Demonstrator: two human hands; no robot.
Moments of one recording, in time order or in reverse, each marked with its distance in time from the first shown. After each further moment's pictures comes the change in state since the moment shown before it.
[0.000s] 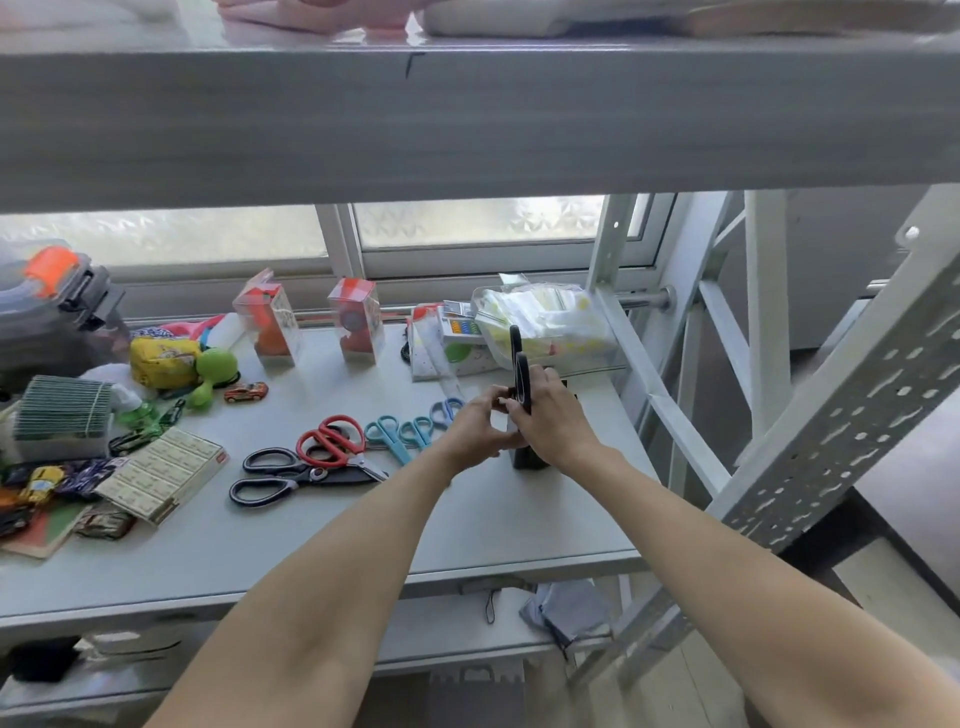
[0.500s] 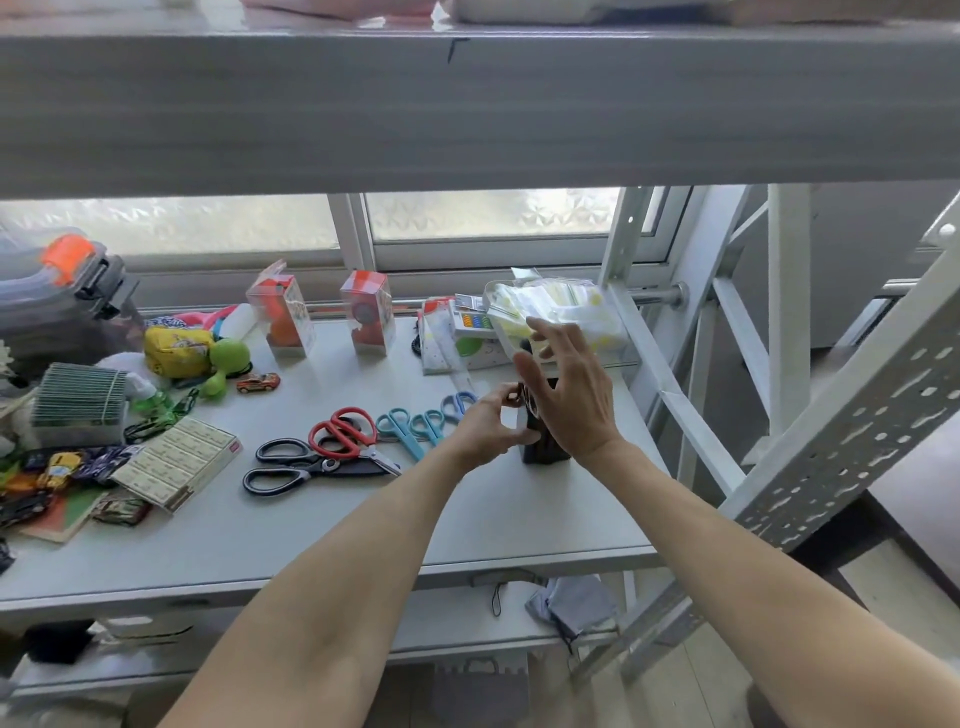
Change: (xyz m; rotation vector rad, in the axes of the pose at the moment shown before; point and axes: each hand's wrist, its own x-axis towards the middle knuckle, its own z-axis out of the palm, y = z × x) left_hand 0.004 -0.014 0.000 -0.008 0.000 0.012; right_hand -0.007 -0.018 -0.020 0.171 0.362 -0.273
